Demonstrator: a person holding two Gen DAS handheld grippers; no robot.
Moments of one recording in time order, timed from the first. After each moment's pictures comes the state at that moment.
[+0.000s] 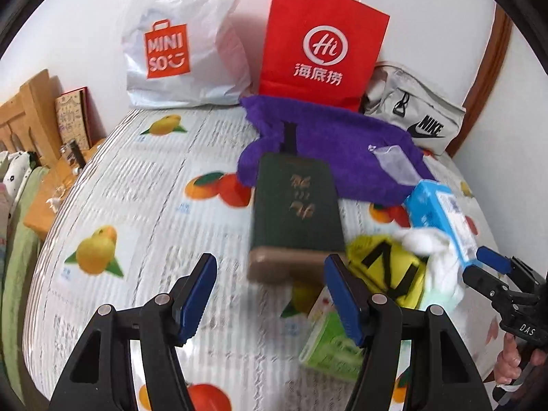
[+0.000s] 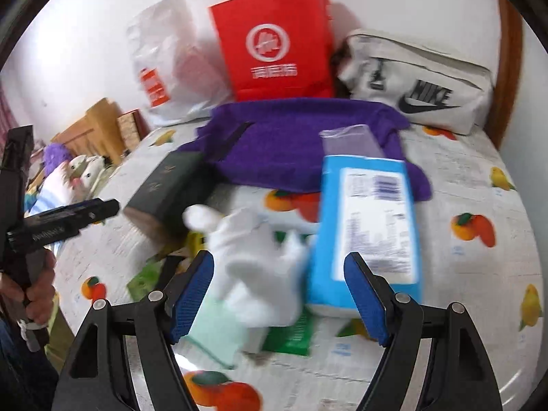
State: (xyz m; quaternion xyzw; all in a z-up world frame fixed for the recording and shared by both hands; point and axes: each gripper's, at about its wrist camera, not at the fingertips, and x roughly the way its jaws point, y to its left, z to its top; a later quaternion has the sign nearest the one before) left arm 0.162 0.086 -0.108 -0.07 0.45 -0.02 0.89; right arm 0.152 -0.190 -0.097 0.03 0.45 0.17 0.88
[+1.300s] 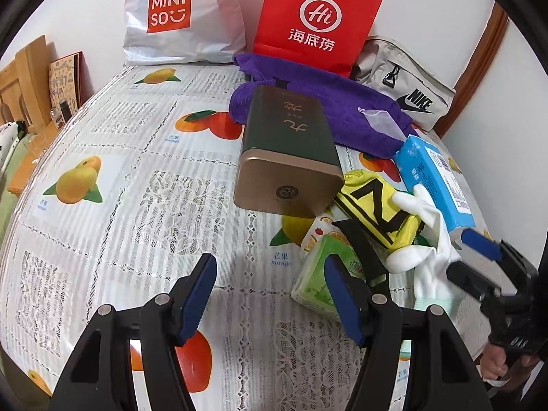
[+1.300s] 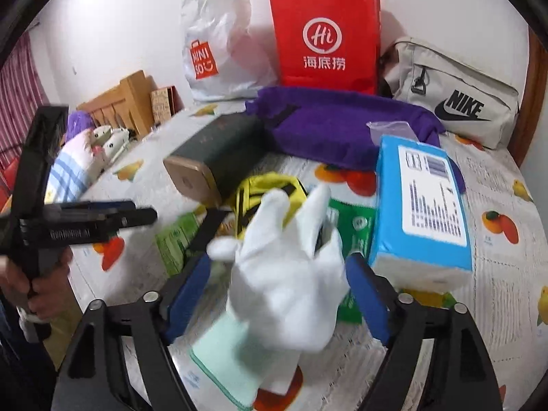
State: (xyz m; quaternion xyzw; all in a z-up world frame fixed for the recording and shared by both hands) left arm 0.123 0.083 -0.145 -0.10 0.48 -0.06 0.87; right arm 0.107 -0.159 -0.113 -0.01 0.43 0.22 0.88
